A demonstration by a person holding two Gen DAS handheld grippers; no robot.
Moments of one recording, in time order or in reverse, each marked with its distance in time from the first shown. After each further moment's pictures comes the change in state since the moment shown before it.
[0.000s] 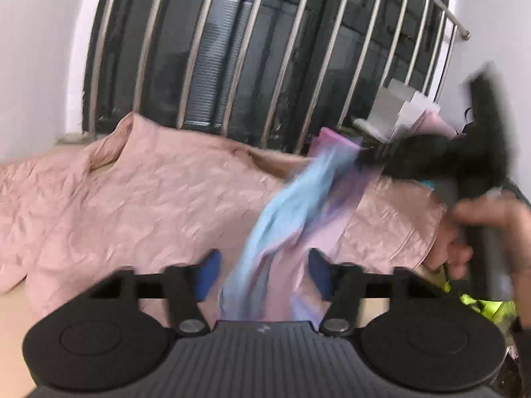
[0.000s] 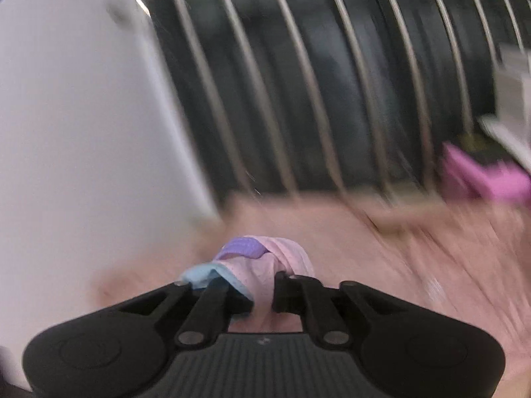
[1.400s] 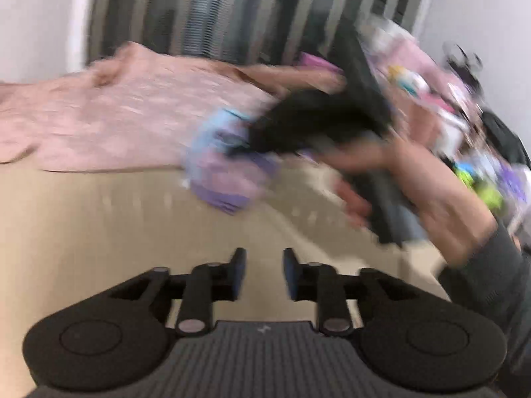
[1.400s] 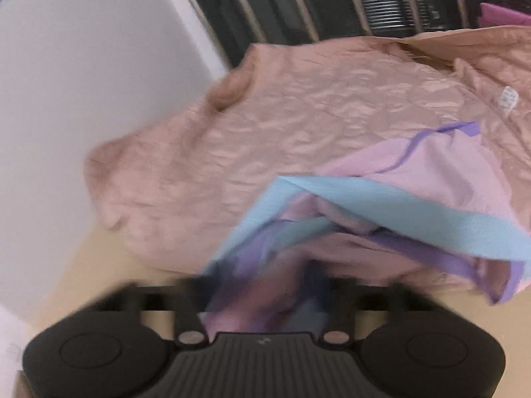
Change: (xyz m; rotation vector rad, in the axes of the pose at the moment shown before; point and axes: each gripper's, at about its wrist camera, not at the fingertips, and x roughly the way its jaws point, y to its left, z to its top) left arm -0.061 -0.014 -0.121 0.004 0.136 0.019; right arm 0.054 0.041 -0.132 0.030 0.239 0.198
